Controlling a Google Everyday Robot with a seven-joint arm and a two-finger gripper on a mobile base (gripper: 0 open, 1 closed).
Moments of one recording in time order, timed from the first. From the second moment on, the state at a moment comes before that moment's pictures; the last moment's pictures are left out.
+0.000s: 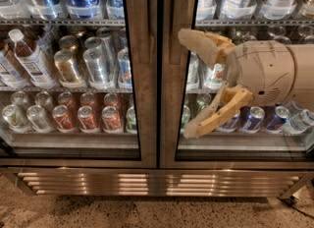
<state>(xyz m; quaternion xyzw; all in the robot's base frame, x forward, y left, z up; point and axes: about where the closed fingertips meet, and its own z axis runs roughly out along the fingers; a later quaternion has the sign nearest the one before) 0.393 -0.037 1.017 -0.53 0.49 0.44 0.54</state>
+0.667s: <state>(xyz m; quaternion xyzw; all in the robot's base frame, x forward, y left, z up) 0.393 0.016 1.020 -0.56 0.49 0.43 0.51</state>
